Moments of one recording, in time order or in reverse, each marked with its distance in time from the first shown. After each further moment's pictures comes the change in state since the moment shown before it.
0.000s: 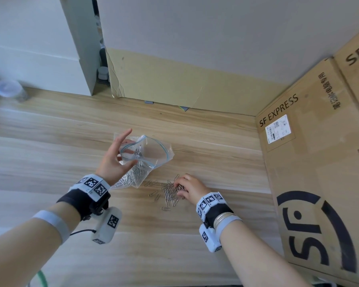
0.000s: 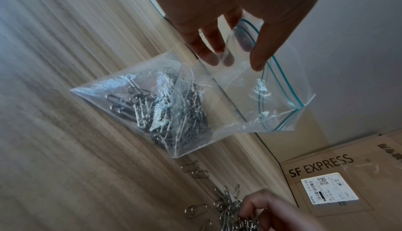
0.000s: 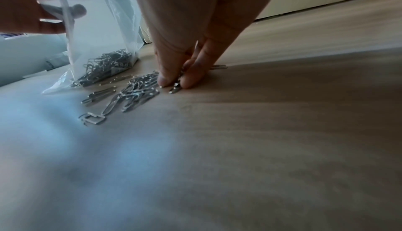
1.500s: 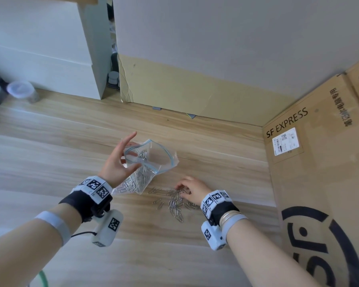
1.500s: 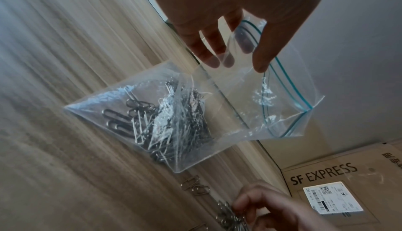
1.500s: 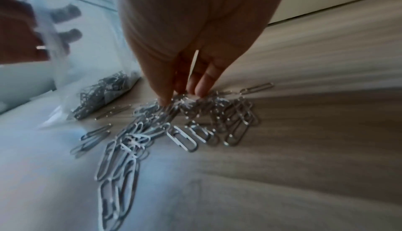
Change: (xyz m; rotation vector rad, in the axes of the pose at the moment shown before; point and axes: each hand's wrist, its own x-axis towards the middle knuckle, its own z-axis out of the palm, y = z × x) left_hand 0.008 -0.003 -0.008 -0.019 0.019 0.052; right_hand 0.022 -0.002 -0.021 -0.015 -0.088 -0.019
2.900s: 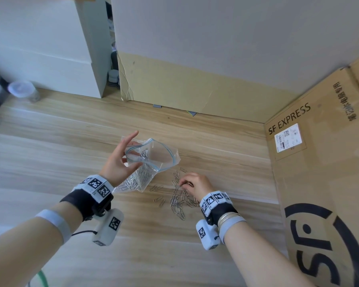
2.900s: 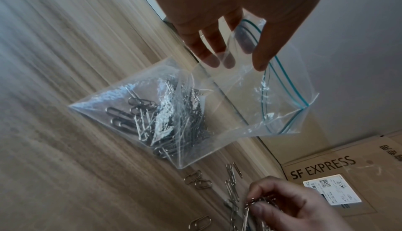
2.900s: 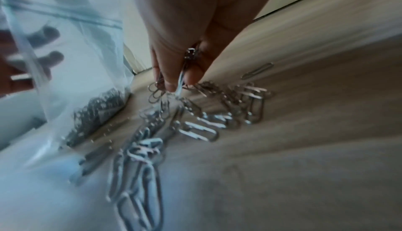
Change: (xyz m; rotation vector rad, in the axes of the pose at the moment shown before) left_hand -0.004 0.004 0.001 0.001 -0.016 -0.008; right_hand -0.002 -0.001 0.006 0.182 0.261 -0.031
